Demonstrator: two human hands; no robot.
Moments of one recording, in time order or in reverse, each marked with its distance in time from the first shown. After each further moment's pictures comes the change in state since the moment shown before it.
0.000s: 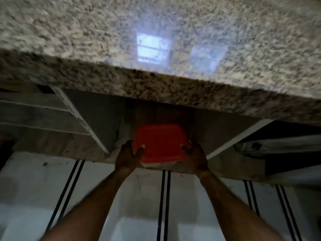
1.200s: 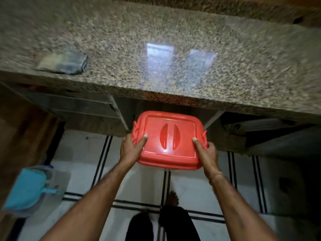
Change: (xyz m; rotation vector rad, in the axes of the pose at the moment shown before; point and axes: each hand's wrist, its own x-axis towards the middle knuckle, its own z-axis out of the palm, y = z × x) left_hand -0.229 0.109 -0.142 -0.134 0.080 -0.048; right_hand -0.266 -0.133 -0.155 0.332 0.143 0.291
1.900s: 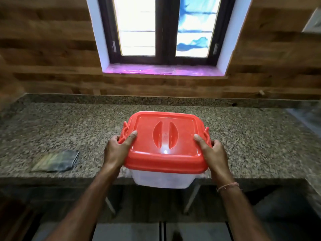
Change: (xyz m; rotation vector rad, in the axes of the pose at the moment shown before) left_hand -0.001 0.332 -0.086 -0.219 0.083 0.295; right_hand -0.034 -0.298 -0.132 0.158 0.170 -0.370
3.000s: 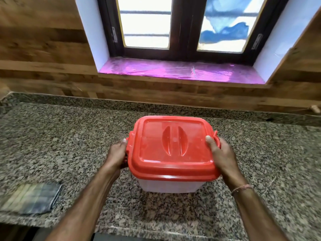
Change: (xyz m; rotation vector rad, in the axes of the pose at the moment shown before) left_hand 0.240 0.003 0.071 -0.121 -0.051 -0.380; right_hand 0.250 -0.048 0.094 -0.118 -0.213 0.005
